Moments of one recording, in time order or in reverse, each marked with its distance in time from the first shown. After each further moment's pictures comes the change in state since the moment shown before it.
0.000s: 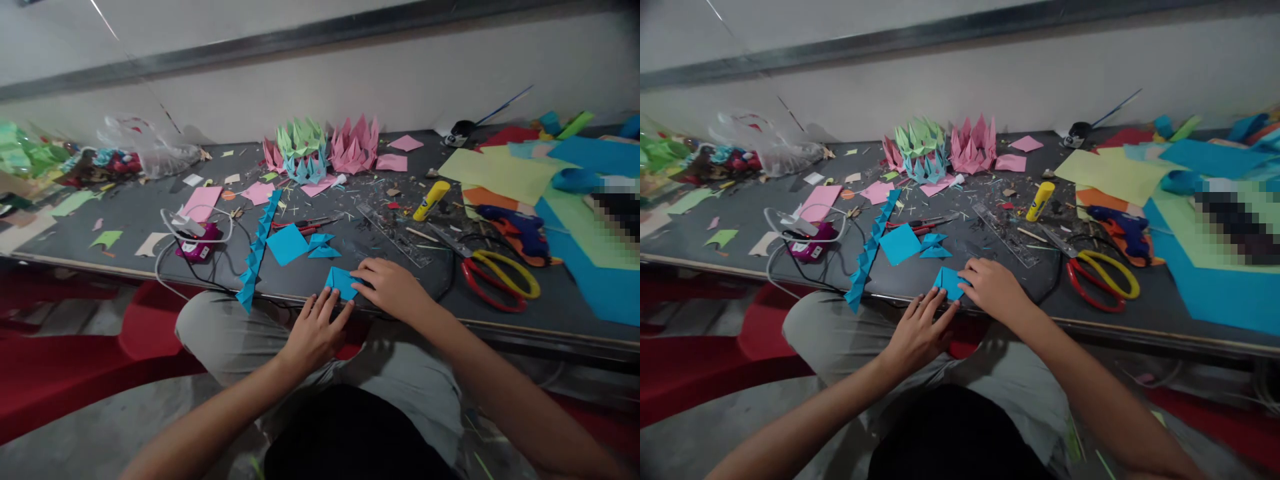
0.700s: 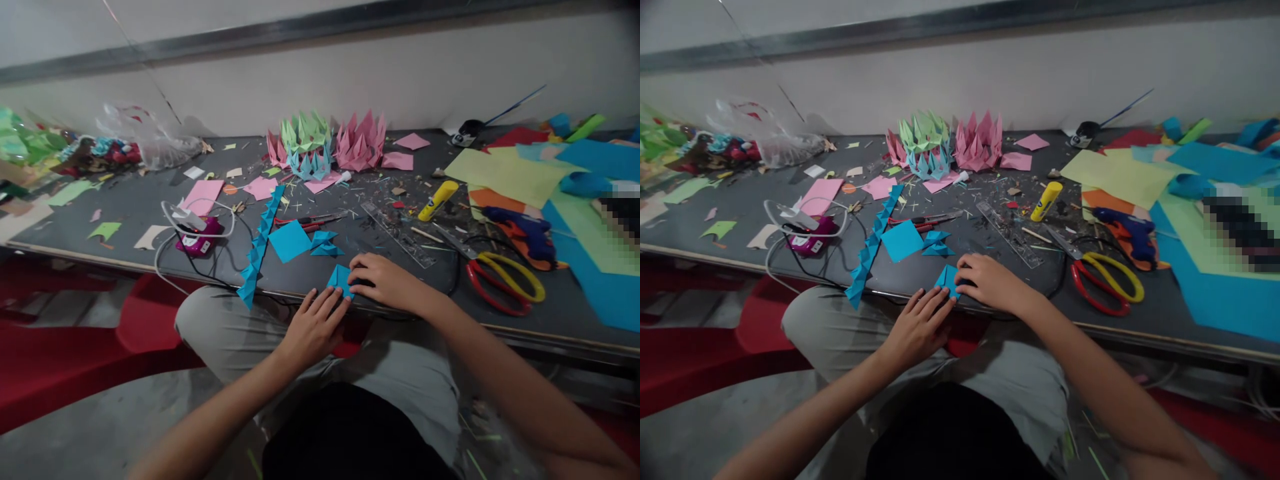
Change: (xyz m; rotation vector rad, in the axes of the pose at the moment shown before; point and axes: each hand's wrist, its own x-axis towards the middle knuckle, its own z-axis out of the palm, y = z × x) left_hand -0.004 -0.008 0.007 -0.105 0.006 0.017; right_hand 0.015 0.016 0.004 0.248 -0.066 -0.211
